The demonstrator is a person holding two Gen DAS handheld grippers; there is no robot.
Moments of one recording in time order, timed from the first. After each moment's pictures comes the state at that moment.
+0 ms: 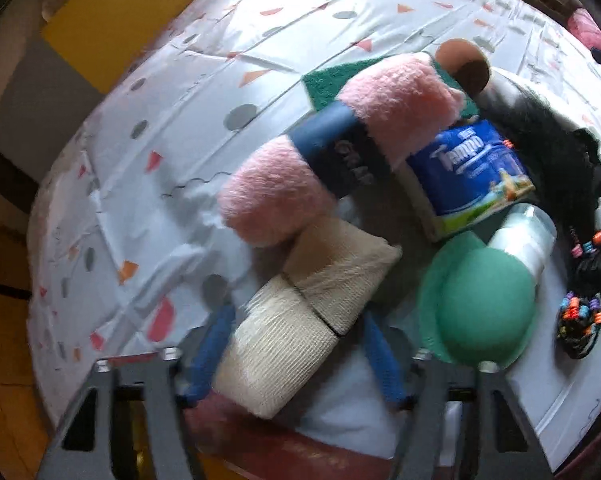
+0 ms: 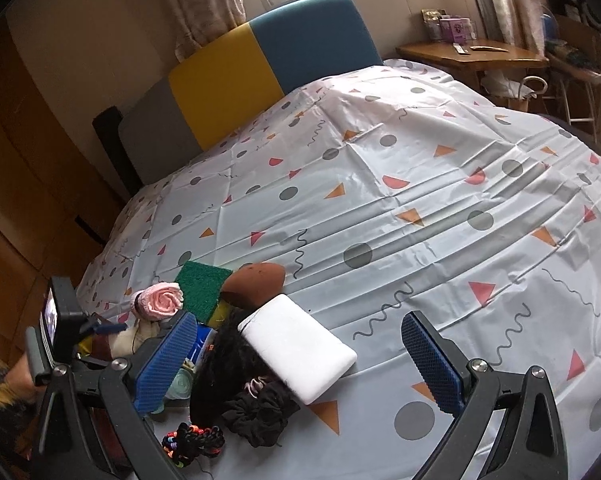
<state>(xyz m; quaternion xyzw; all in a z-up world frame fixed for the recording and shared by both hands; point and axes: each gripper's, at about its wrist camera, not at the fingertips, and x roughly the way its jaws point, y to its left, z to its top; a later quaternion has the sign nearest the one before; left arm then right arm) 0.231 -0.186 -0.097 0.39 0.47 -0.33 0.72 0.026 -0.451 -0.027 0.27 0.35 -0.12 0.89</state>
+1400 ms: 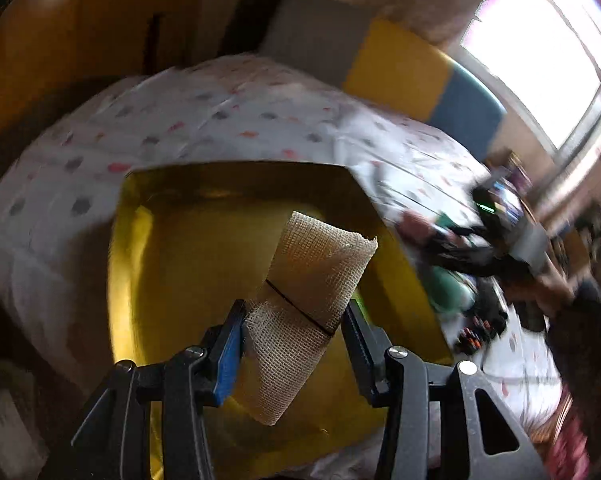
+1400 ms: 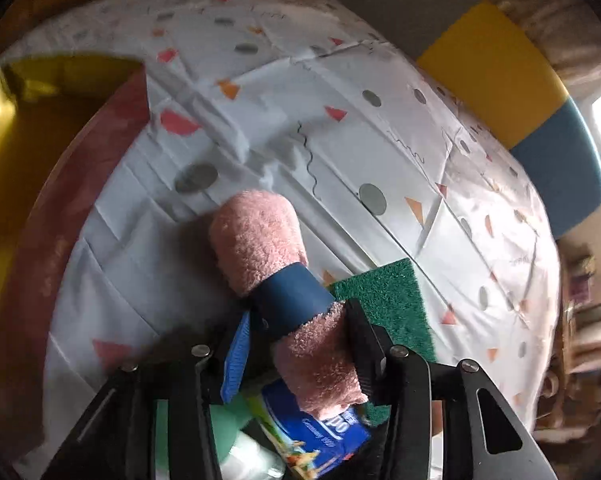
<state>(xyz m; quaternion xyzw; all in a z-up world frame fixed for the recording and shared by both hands) 0.108 0.102 -0.019 -0.12 0.47 -0.12 0.87 0.220 -0.205 -0.075 -0.23 0.53 0.06 0.81</state>
